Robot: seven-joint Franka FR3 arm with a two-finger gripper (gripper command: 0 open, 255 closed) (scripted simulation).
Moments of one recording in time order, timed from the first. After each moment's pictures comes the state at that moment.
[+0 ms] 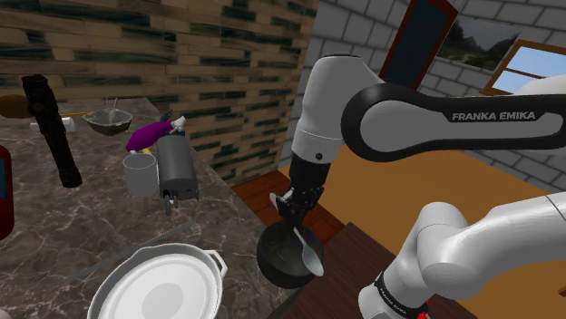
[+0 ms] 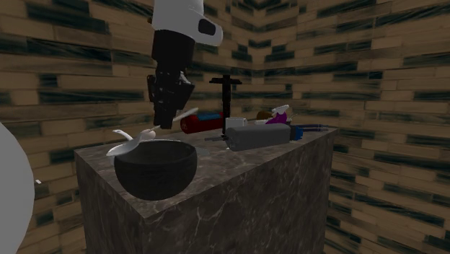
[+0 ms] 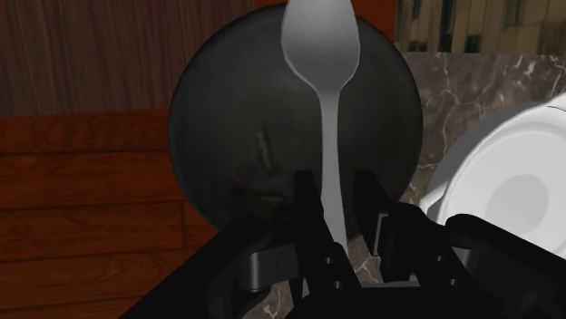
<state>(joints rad) 0.26 -0.64 0.30 -2.52 0.38 1.83 0.43</state>
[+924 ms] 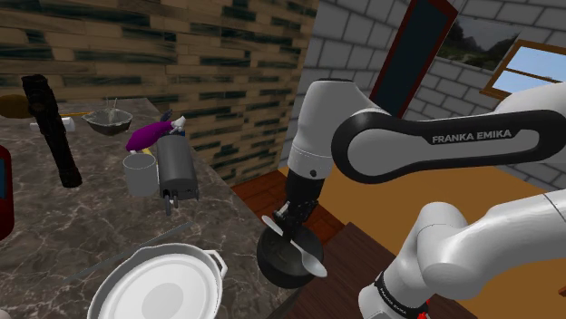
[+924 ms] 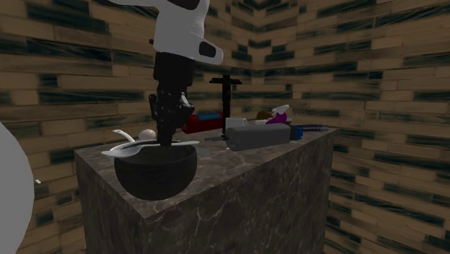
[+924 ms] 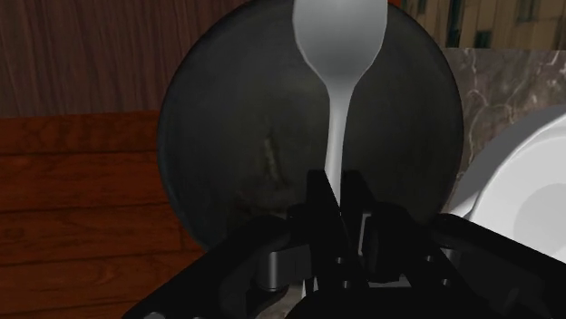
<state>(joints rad) 0.27 -0.62 0.32 -2.60 0.40 1.94 0.41</state>
